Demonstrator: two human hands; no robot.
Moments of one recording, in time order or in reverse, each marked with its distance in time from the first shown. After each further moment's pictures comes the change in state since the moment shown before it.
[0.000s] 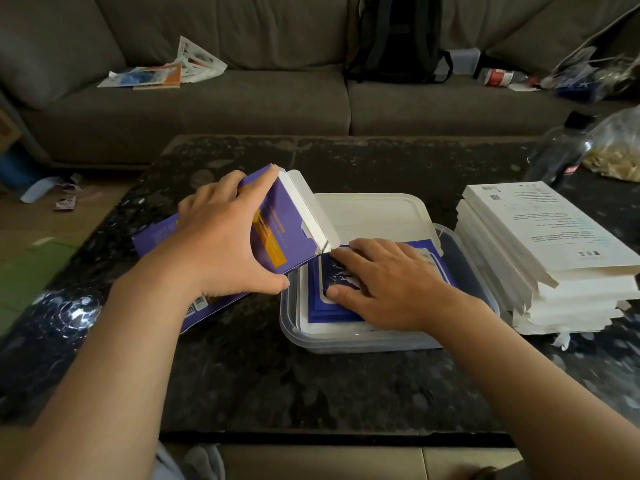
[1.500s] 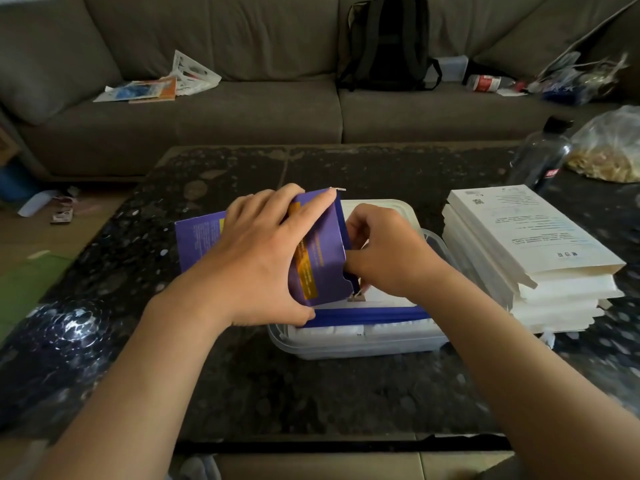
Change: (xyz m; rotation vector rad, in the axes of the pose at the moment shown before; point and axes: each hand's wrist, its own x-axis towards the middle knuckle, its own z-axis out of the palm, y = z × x) left_hand -0.006 0.048 0.005 0.089 0.000 0.299; right_hand 0.003 -0.008 -0.043 0.695 0.293 0.151
